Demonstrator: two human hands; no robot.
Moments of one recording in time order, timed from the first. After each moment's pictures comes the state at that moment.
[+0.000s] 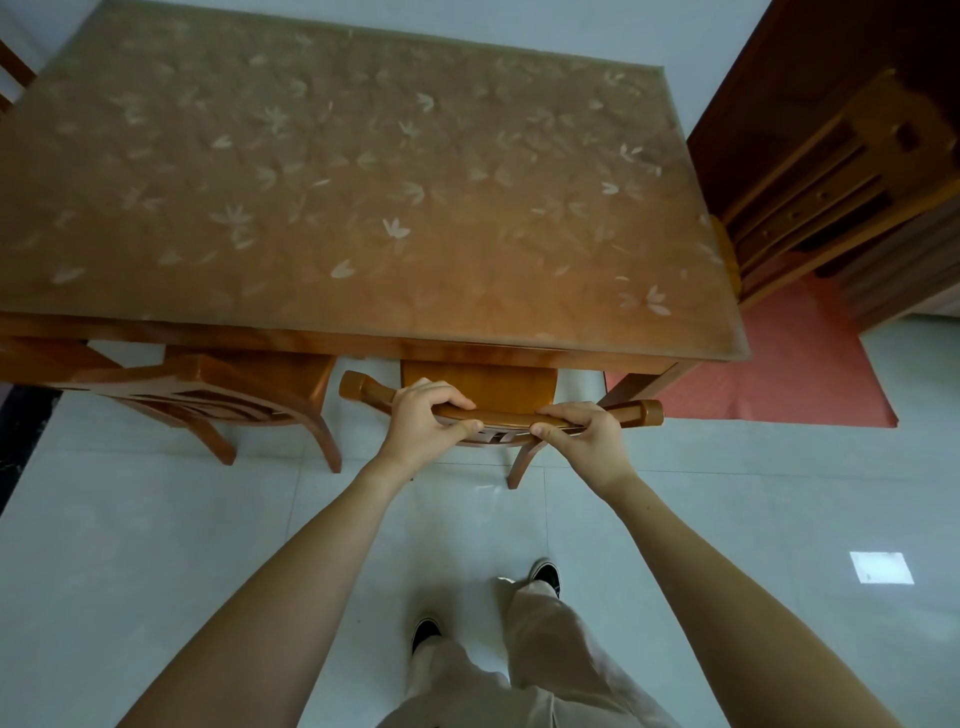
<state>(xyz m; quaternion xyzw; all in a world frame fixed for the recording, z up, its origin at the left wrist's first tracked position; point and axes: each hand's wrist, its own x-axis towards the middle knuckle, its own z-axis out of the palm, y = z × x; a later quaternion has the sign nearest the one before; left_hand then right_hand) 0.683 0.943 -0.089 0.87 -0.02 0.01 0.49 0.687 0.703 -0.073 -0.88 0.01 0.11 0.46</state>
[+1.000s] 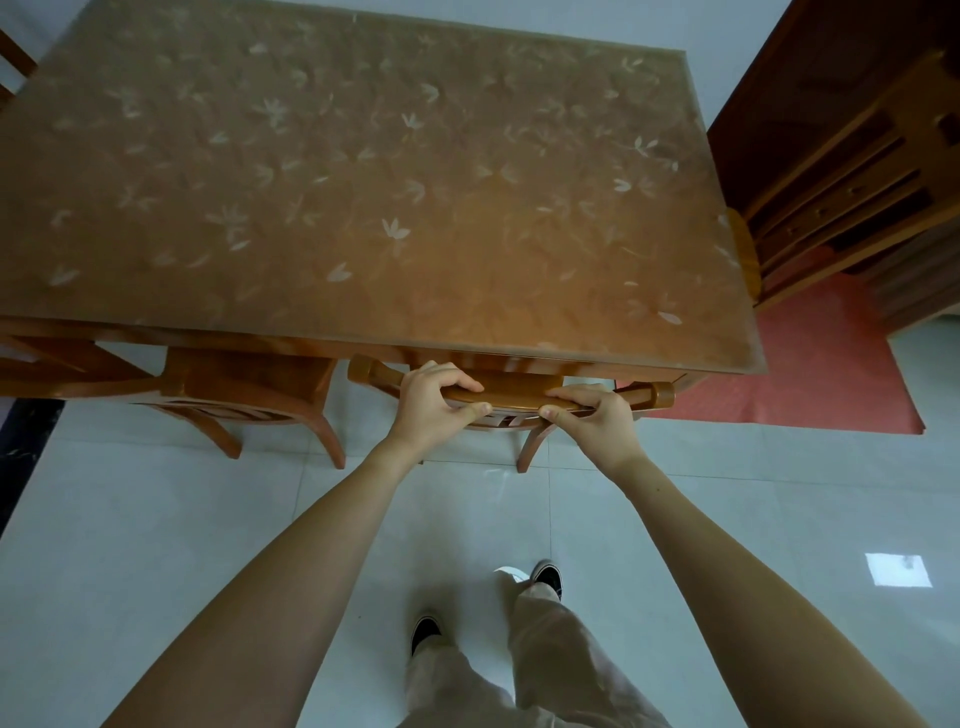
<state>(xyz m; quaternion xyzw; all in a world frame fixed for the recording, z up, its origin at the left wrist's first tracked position) 0.730 0.925 -0.085 0.88 0.01 0.01 0.48 0.743 0.690 -0.070 -0.88 0.01 0.13 0.45</state>
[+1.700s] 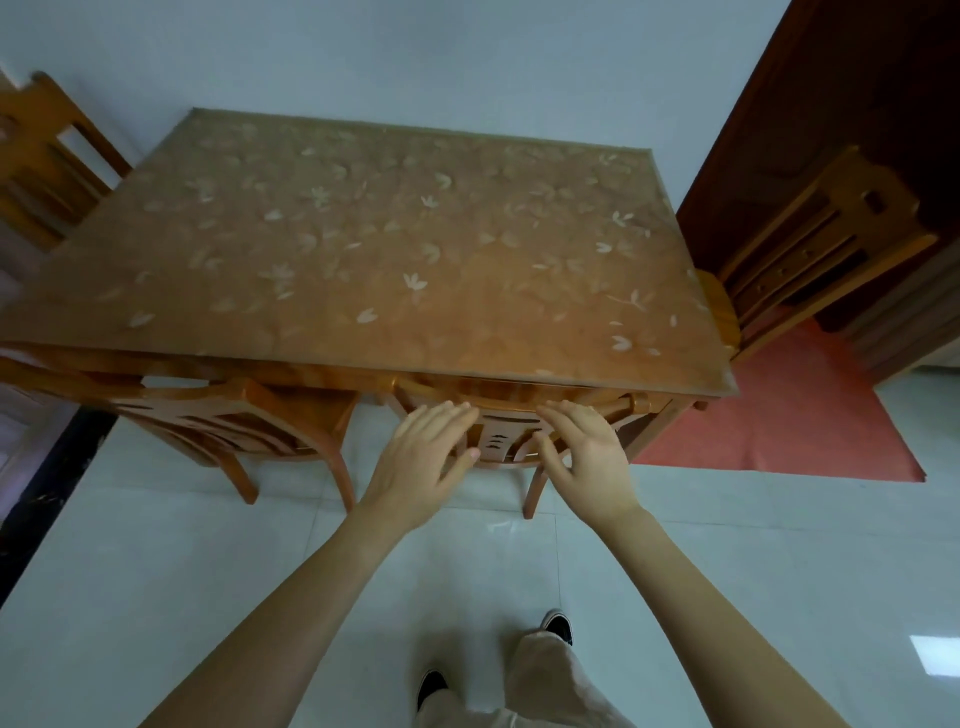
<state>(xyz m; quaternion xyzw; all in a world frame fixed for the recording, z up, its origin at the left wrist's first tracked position) 0.613 0.938 -0.016 0.95 -0.14 0.07 0.26 0.647 0.705 -0.013 -0.93 -0.19 -0.09 0.28</state>
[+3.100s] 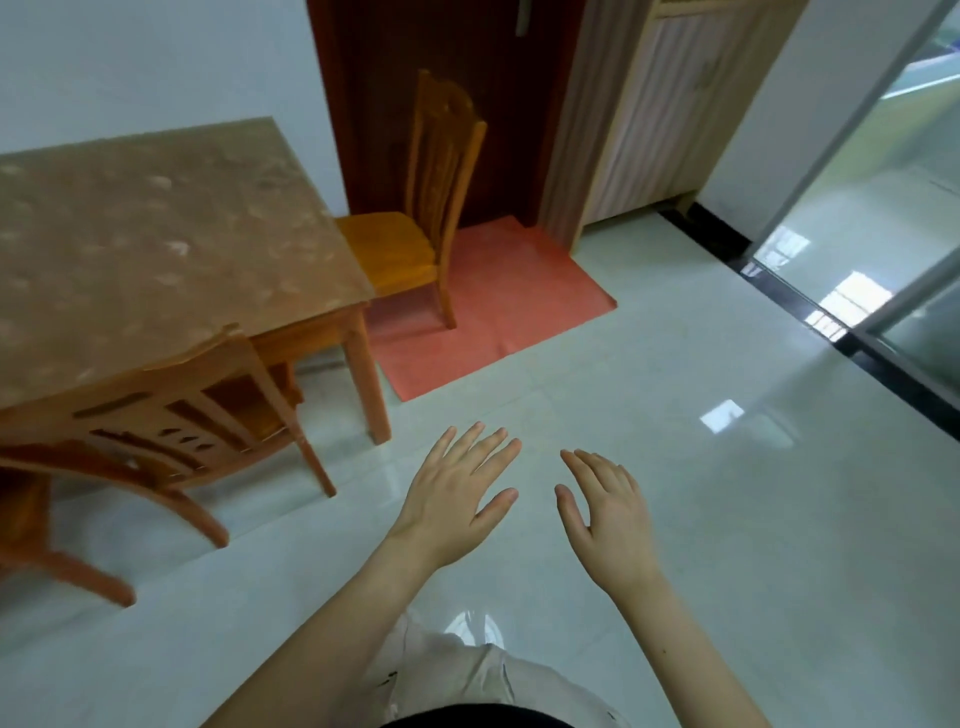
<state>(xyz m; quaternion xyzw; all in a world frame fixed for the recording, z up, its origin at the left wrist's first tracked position) 0.414 0.471 -0.014 0.88 -0.44 -0.03 0.19 0.295 0.291 -0.020 -0.95 0.17 -0.12 0.21</state>
